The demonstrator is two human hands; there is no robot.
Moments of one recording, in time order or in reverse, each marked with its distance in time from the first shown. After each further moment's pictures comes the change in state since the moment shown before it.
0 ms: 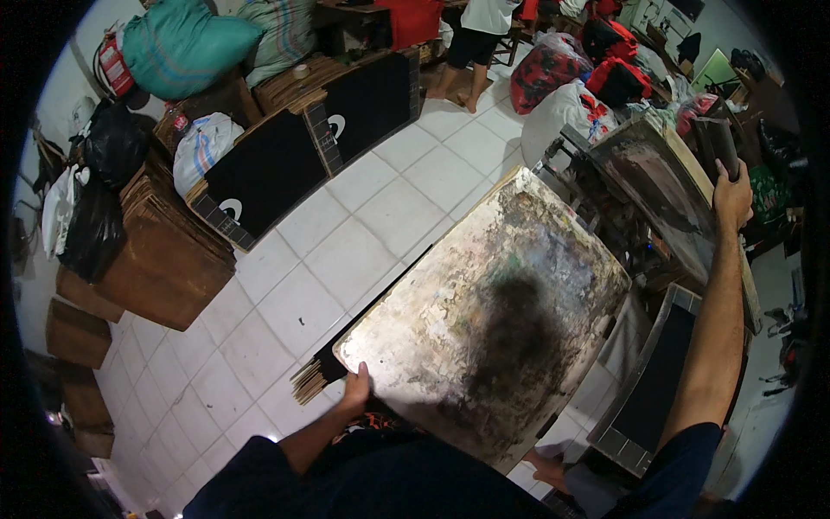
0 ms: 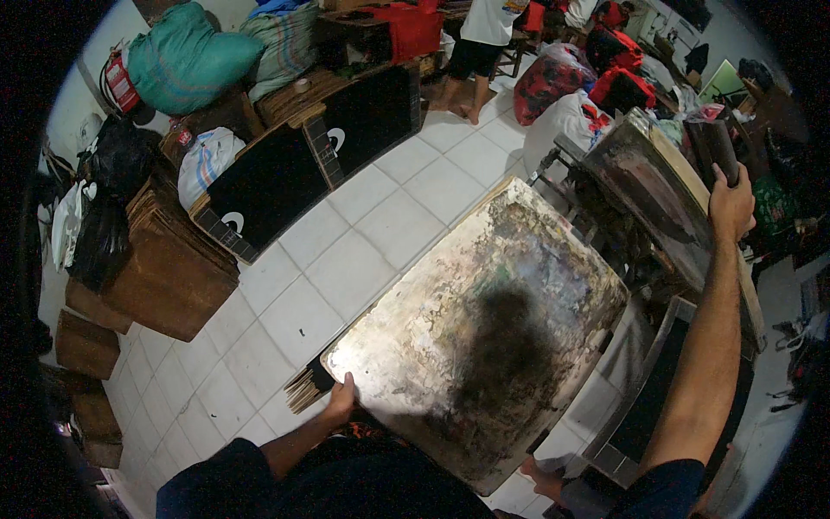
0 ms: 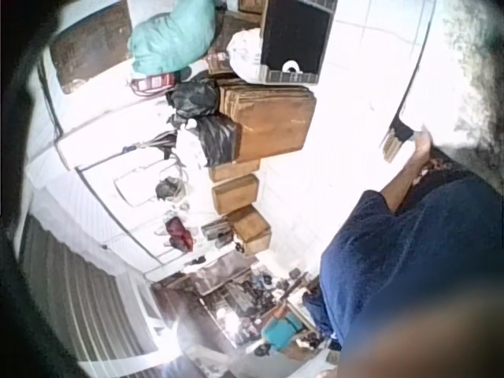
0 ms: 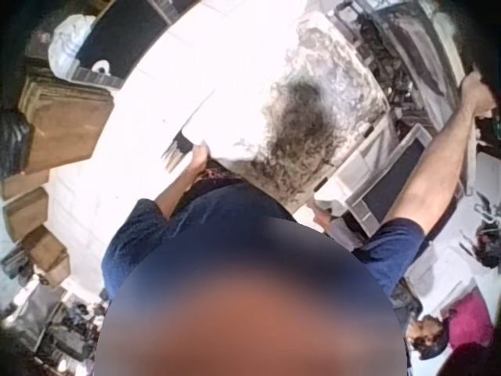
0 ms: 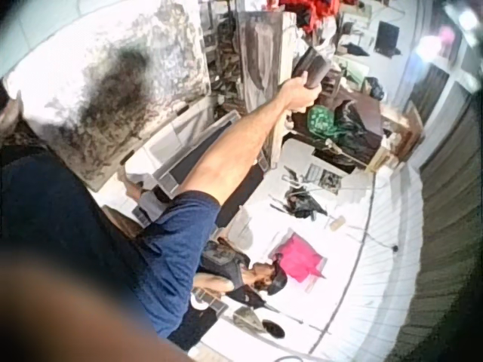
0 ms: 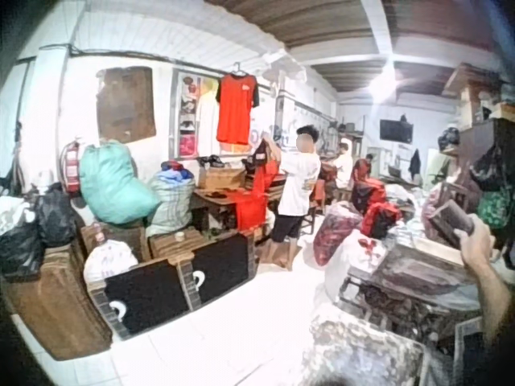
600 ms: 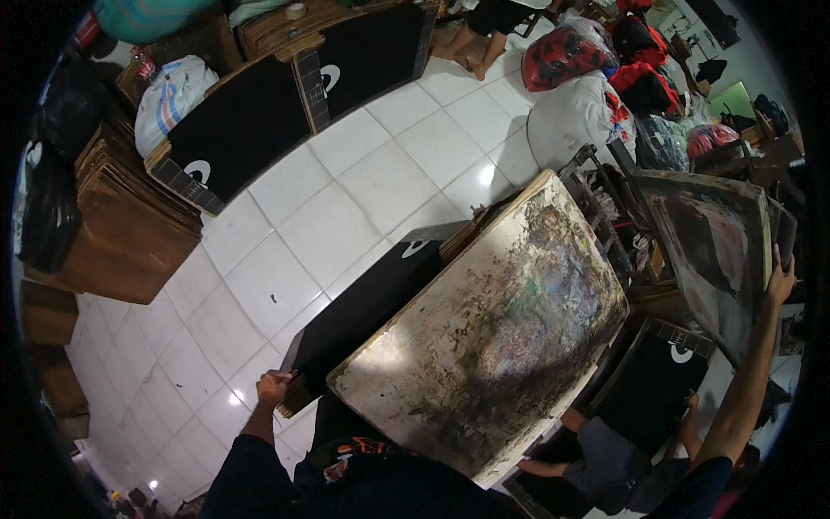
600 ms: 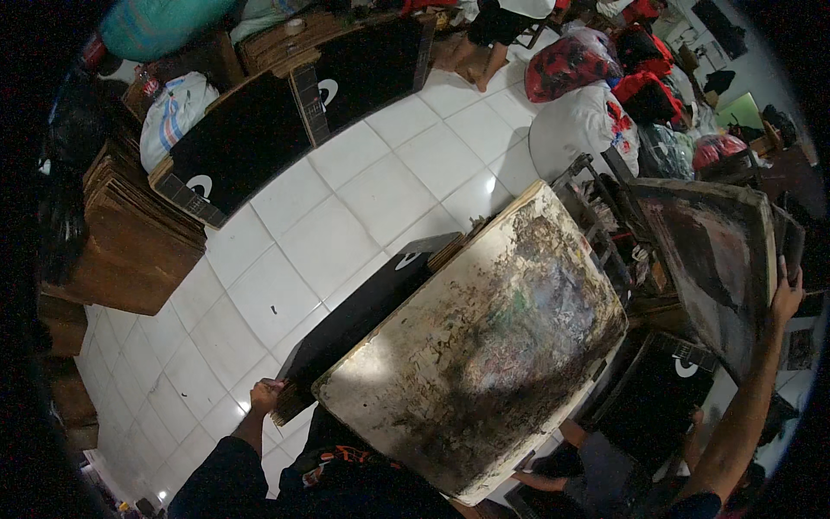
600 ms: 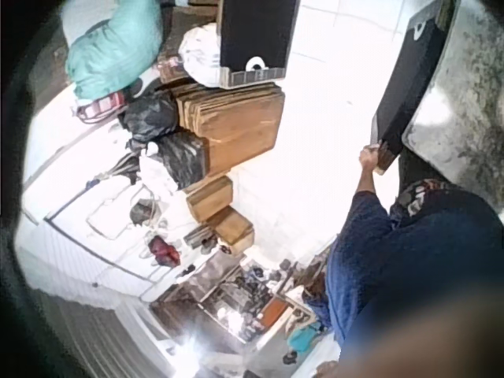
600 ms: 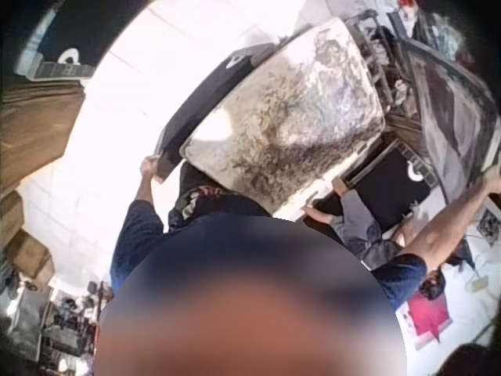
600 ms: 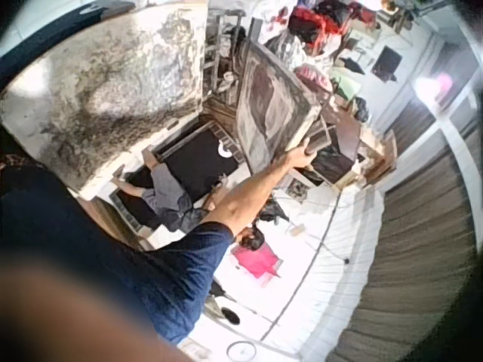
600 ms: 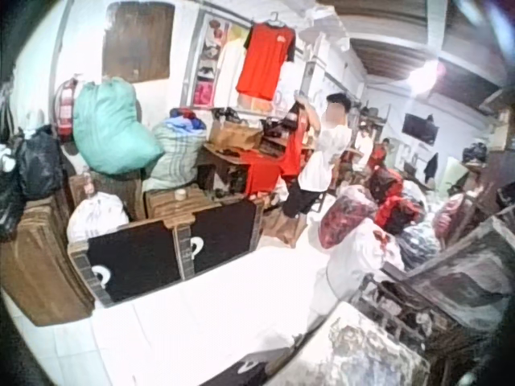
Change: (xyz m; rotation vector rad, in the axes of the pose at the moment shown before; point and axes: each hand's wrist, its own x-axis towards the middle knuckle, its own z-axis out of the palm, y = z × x) left_hand 0.109 -0.061 -0.177 0.748 0.054 0.215; right_hand 0.189 0.127 0.056 -0.095 0.193 -0.215
